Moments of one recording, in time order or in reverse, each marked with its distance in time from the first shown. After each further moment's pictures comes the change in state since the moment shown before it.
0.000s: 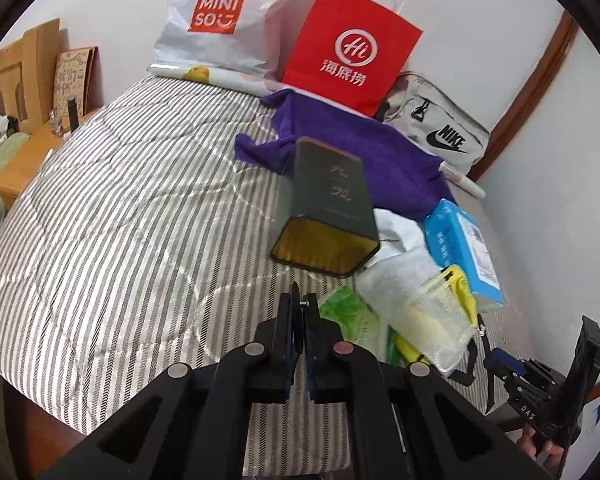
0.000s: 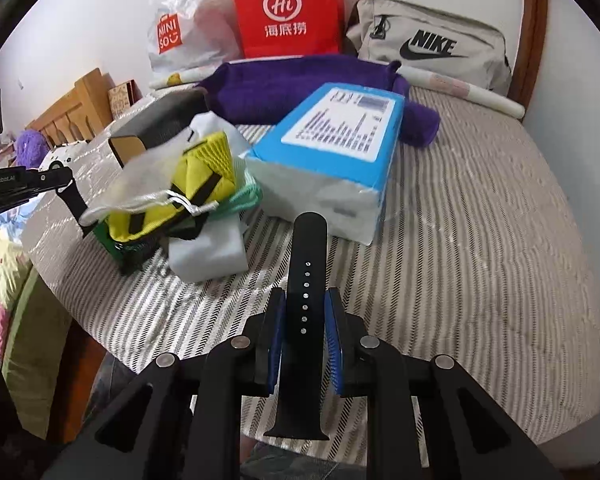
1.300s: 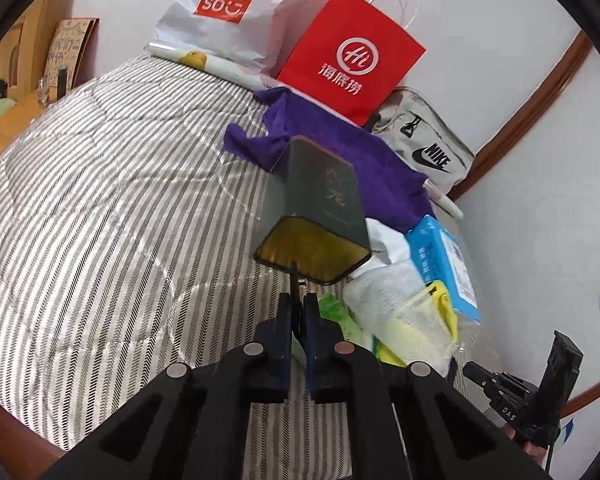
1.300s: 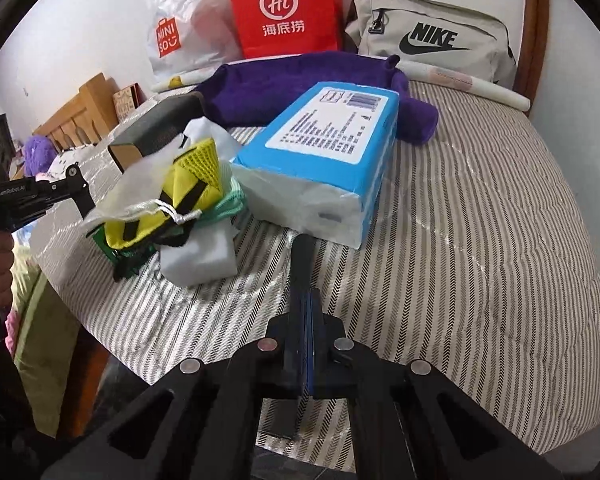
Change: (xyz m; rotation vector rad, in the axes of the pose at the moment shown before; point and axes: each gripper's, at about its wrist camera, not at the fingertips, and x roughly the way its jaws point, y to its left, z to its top) left arm 0.012 0.017 -0.004 -0.103 -0.017 -0.128; right arm 0.012 -0.018 0.004 0.012 0.036 0.031
